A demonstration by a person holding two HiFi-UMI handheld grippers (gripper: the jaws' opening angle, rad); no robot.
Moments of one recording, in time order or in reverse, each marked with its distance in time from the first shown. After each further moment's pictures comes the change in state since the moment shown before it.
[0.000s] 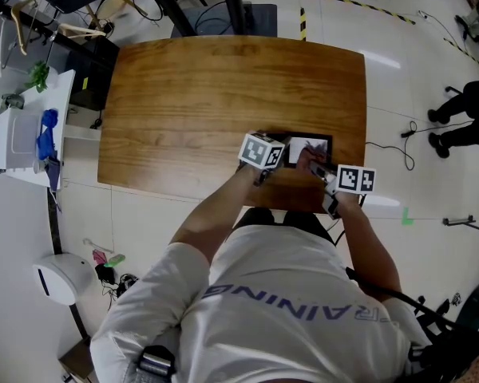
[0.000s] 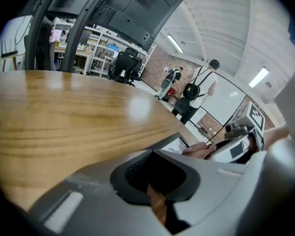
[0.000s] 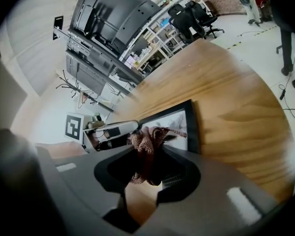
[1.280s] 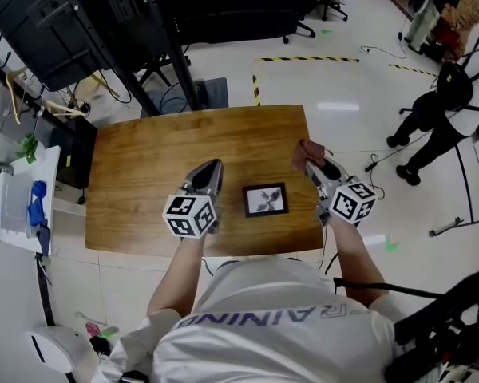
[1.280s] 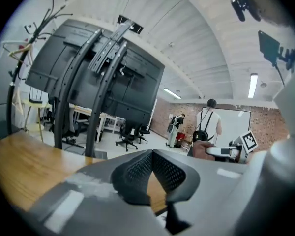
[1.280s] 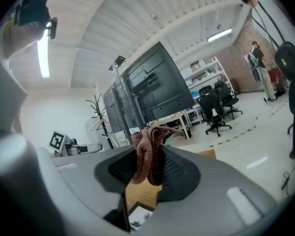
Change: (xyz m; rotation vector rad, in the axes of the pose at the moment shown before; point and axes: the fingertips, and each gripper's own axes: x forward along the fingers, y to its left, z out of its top) left arm -0.191 -0.054 0.156 0.128 -0.619 0.187; right arm -0.178 0.091 0.173 -0.497 -0.675 0.029
